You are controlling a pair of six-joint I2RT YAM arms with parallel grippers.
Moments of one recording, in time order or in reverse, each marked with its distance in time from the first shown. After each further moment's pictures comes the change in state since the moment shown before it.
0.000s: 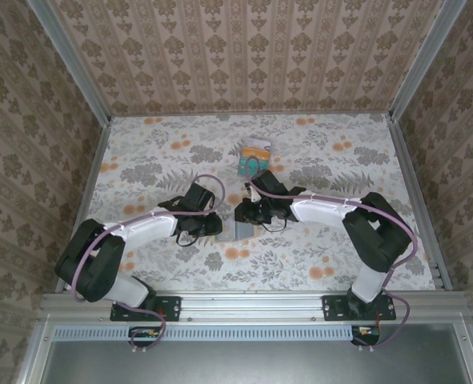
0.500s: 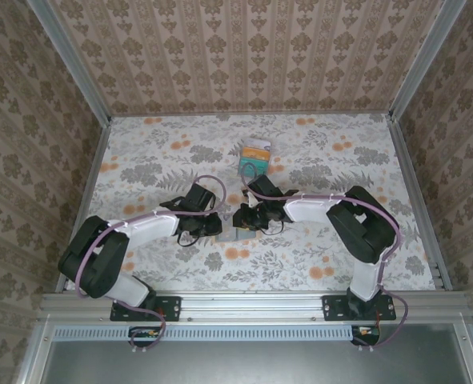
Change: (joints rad) left arm 0.000 0.028 -0.005 0.032 0.004 -0.001; right arm 0.000 0.100 -0.003 0.047 -0.056 0.023
